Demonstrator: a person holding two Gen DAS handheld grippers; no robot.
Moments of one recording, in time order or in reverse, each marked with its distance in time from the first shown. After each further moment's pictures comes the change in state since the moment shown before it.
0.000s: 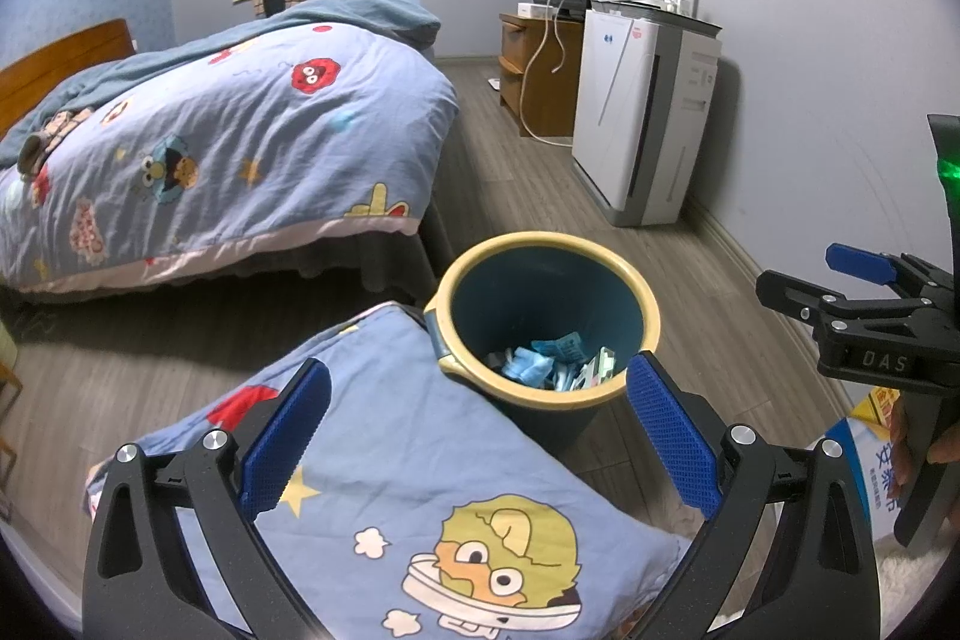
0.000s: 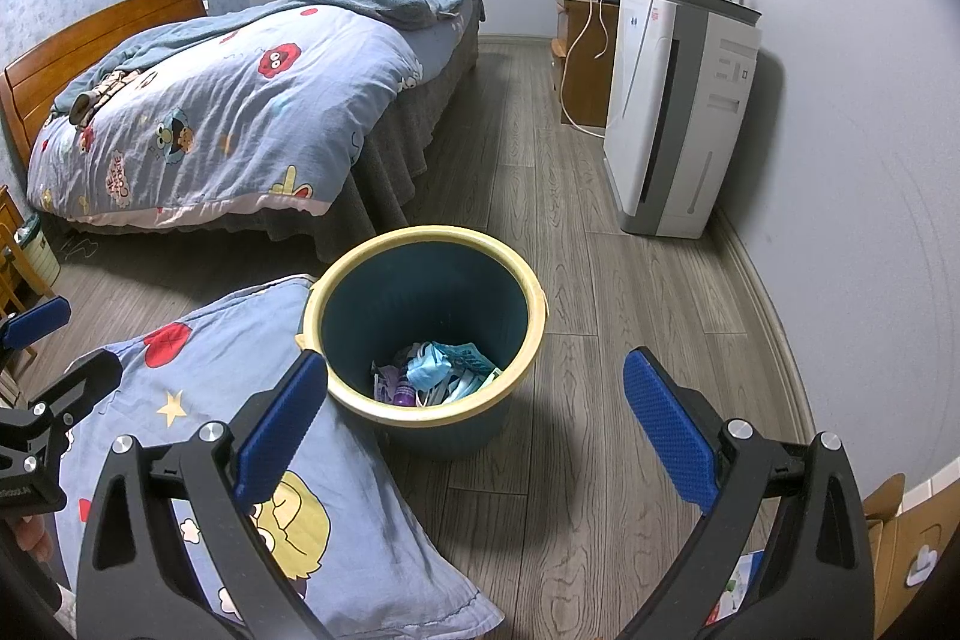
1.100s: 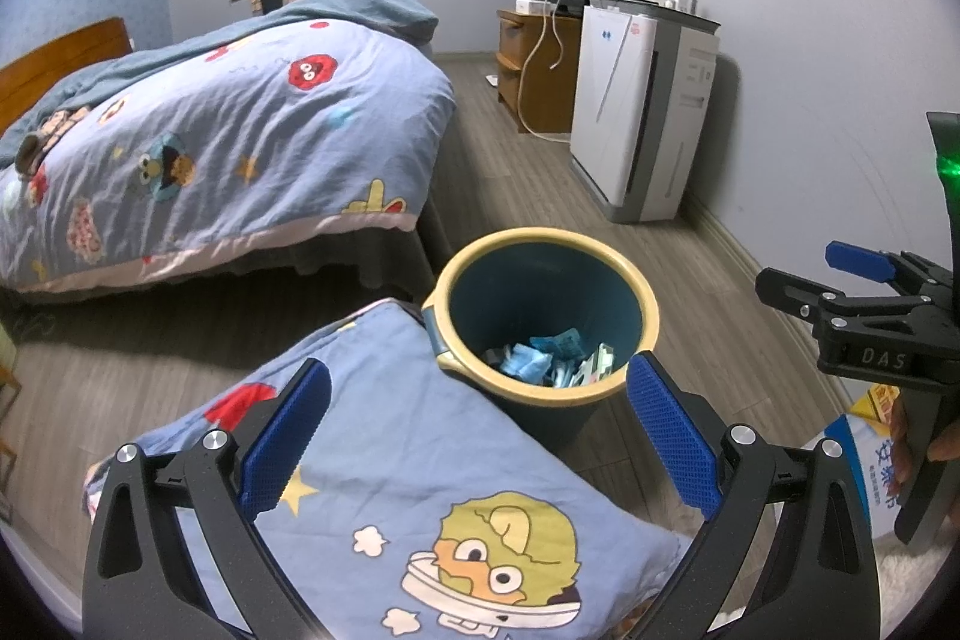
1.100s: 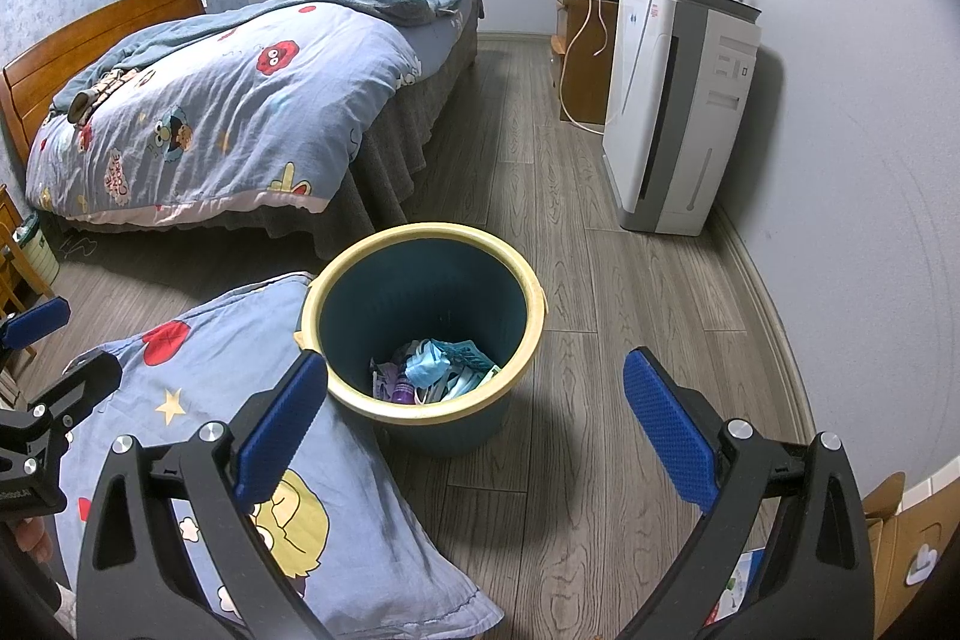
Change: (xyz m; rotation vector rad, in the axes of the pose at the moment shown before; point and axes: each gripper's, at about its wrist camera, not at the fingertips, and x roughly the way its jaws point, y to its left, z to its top) left arm 0.001 0.000 0.001 -0.004 0.008 -0.008; right arm 0.001 -0.001 0.002 0.001 0.003 0.001
